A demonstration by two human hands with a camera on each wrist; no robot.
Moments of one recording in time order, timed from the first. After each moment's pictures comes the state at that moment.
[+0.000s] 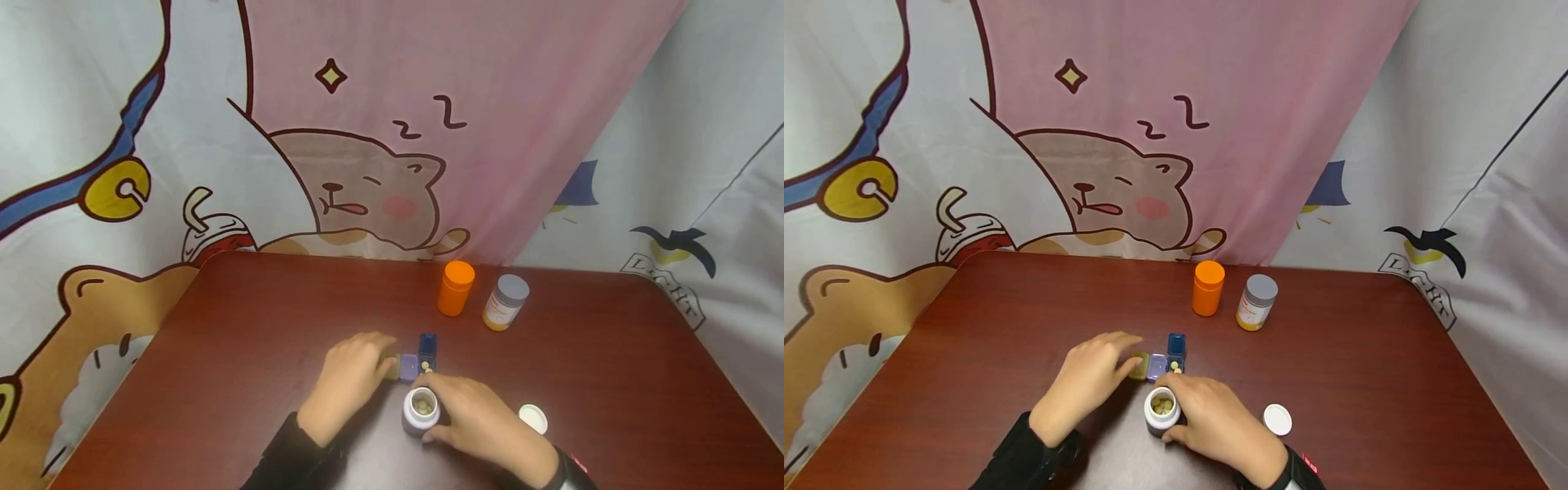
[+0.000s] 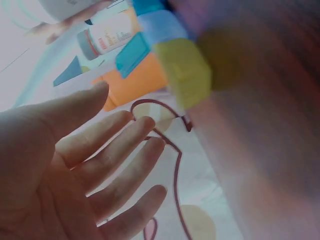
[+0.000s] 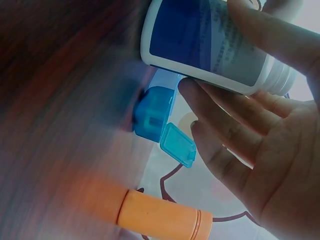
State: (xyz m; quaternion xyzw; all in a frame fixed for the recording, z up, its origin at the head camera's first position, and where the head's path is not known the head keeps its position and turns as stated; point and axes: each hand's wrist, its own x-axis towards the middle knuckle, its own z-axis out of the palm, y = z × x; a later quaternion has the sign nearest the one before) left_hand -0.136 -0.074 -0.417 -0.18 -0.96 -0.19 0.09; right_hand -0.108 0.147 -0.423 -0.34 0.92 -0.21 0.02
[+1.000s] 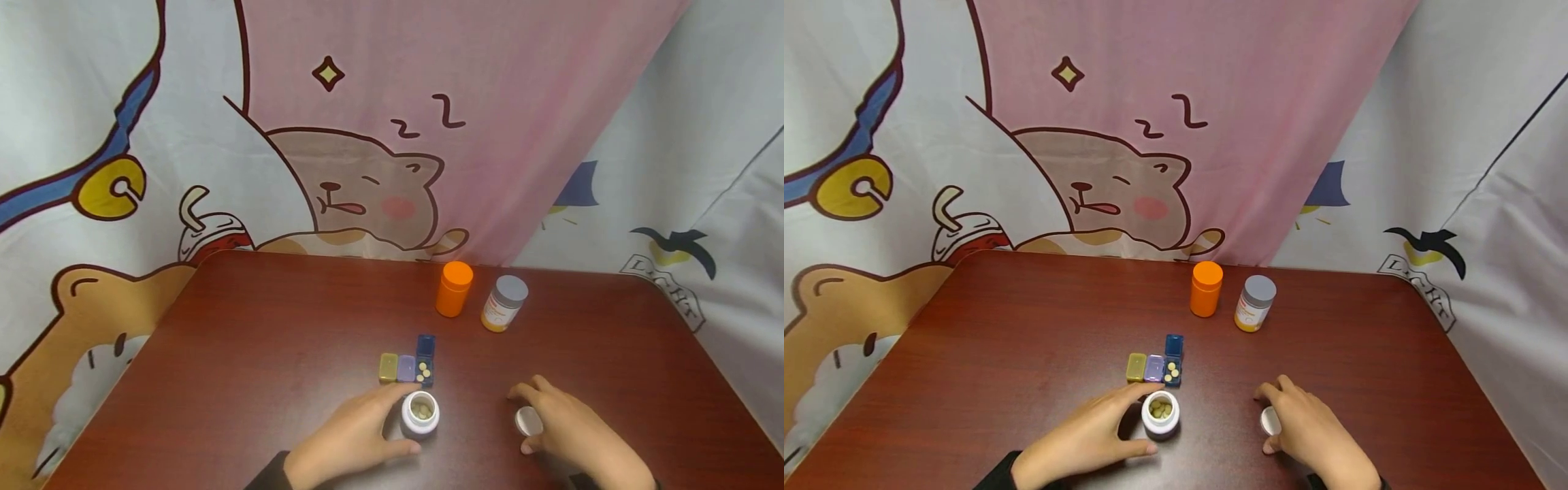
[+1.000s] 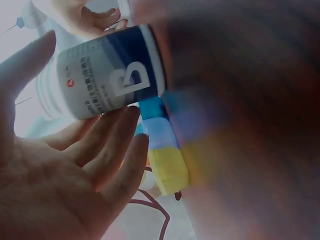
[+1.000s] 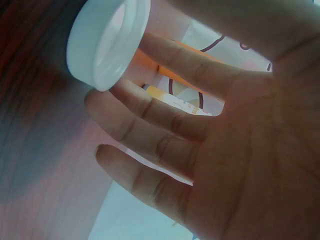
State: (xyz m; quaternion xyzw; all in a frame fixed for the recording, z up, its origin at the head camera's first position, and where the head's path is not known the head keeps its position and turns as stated) left_hand -0.090 -0.076 -0.434 -0.26 -0.91 -0.32 -0.10; right_hand -0.107 0.258 -0.434 -0.15 0.98 -0.12 0.10
